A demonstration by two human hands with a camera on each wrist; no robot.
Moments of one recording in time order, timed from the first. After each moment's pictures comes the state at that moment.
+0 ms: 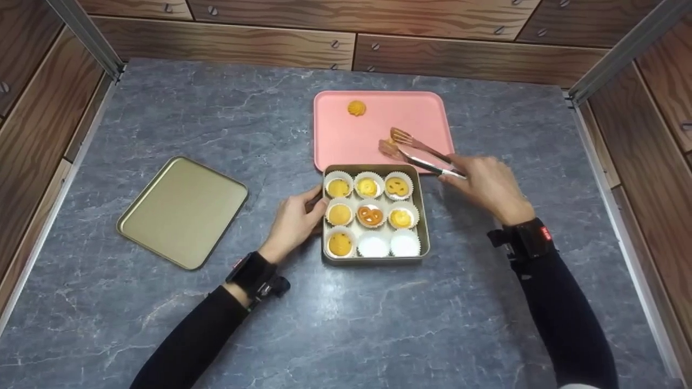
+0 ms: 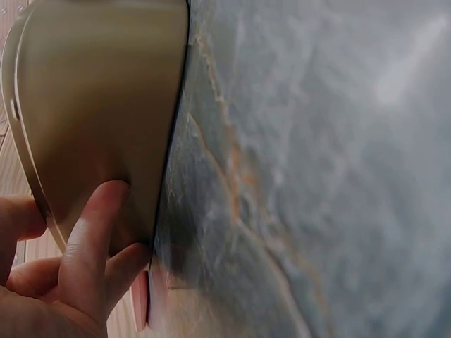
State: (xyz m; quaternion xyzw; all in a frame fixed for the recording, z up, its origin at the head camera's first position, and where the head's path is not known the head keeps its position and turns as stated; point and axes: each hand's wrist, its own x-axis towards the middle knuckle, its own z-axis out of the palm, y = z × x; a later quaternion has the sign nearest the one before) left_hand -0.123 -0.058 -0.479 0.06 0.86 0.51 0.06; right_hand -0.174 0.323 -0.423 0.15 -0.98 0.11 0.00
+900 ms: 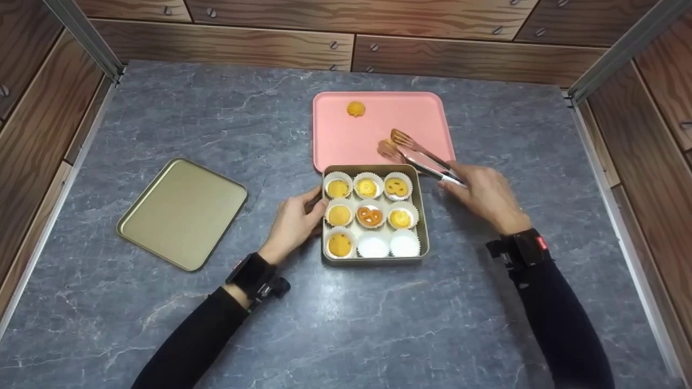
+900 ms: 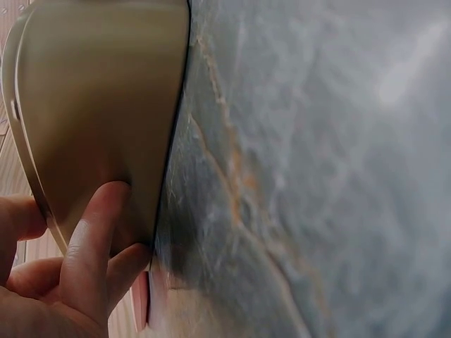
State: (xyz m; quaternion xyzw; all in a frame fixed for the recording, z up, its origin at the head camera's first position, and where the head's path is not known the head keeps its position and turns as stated) left_hand -0.123 -0.059 -0.481 0.06 0.86 0.51 0.05; right_hand -0.164 0.333 -0.450 0.15 -0.97 0.17 0.04
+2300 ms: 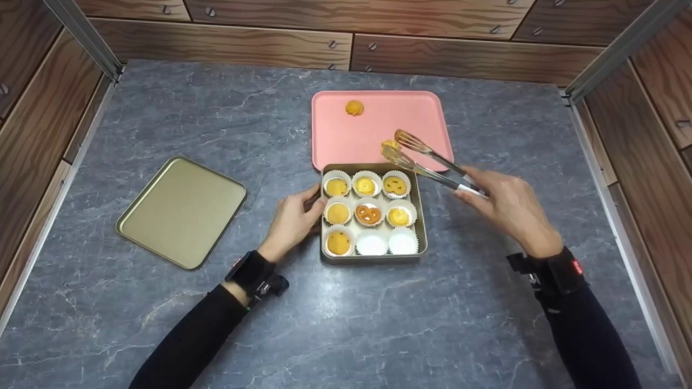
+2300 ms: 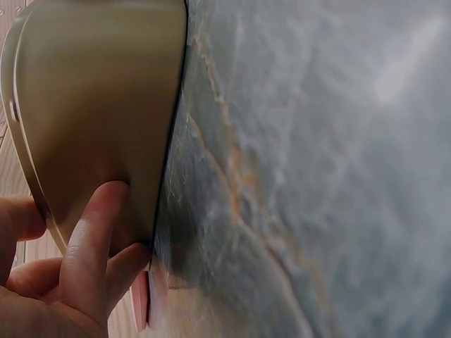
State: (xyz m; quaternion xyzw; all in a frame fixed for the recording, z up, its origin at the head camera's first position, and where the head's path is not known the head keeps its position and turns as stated) left_hand -0.123 -0.058 -0.479 0.06 0.86 0.50 0.05; right_hand -0.117 0.340 -0.410 0.22 -0.95 0.18 0.13
